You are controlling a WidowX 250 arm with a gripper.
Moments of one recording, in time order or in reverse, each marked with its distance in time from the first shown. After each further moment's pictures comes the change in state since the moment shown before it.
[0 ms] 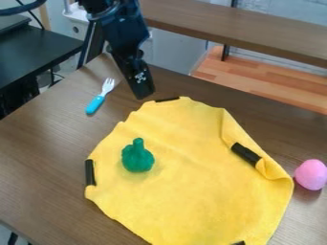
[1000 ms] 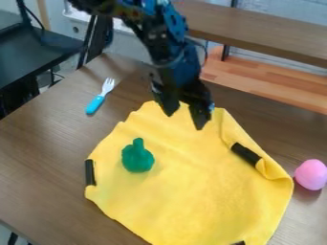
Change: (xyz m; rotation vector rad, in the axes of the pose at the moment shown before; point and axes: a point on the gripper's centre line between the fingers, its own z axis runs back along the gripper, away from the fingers) arm 0.039 -0.038 -0.067 0.078 -0.027 0.446
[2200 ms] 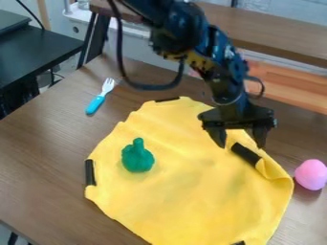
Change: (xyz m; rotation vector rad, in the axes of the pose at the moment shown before) arm 0.032 -0.052 -0.075 -0.043 -0.046 0.445
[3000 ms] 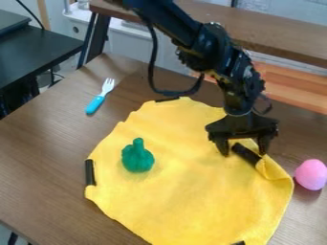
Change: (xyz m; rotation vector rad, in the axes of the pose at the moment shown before) arm 0.005 0.006 -0.034 0.108 0.007 0.140
